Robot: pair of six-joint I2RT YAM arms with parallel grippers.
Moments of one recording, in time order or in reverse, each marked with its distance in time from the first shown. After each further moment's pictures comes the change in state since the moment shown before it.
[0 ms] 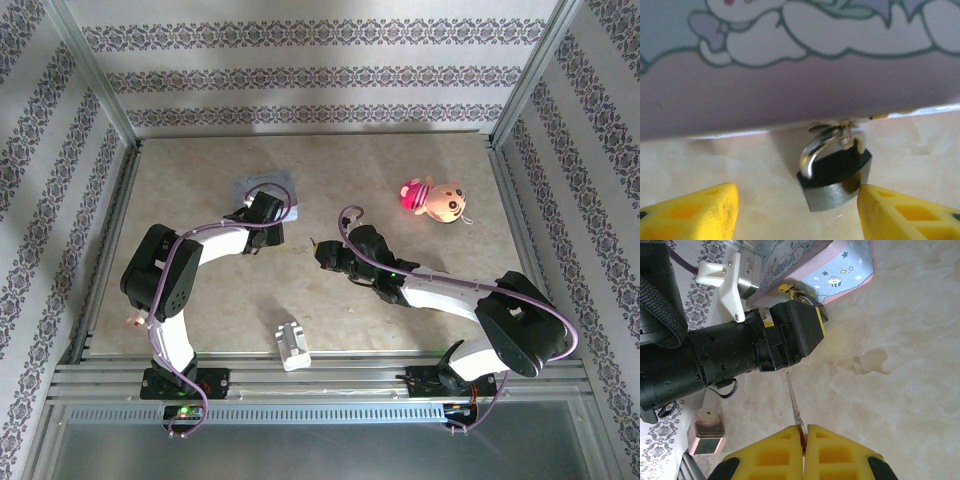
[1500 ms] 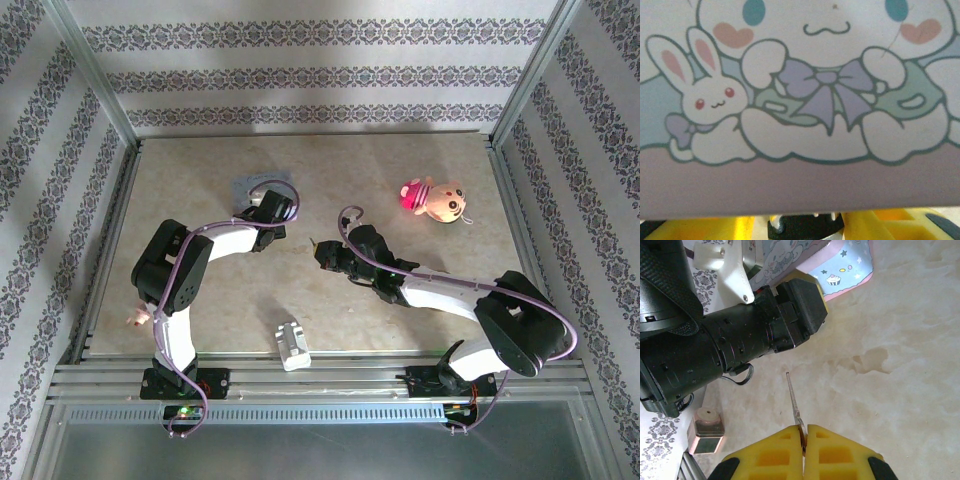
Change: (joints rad) left arm -0.037 0.069 0.050 0.077 -0.146 -0.035; right arm 0.000 0.008 0.003 0.000 -0.005 0.000
